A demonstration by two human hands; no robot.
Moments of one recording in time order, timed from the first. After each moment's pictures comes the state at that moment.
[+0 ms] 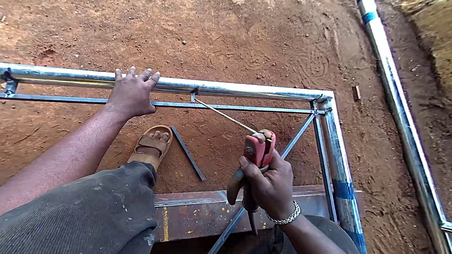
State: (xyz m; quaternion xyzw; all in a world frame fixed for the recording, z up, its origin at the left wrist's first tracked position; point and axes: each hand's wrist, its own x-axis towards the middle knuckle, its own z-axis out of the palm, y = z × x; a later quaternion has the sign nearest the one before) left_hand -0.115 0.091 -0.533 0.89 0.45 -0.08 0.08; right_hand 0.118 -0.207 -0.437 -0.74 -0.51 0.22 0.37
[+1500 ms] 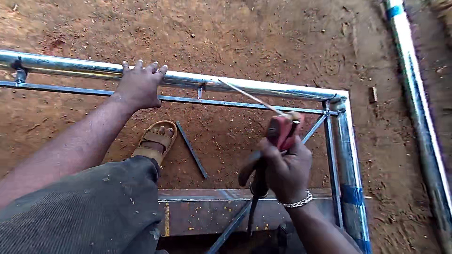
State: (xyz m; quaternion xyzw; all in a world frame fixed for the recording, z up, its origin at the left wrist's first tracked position) left_hand -0.111 0.092 -0.530 0.88 0.45 -0.09 0.10; right_hand 0.146 -0.190 -0.440 -0.77 -0.52 0.17 0.34
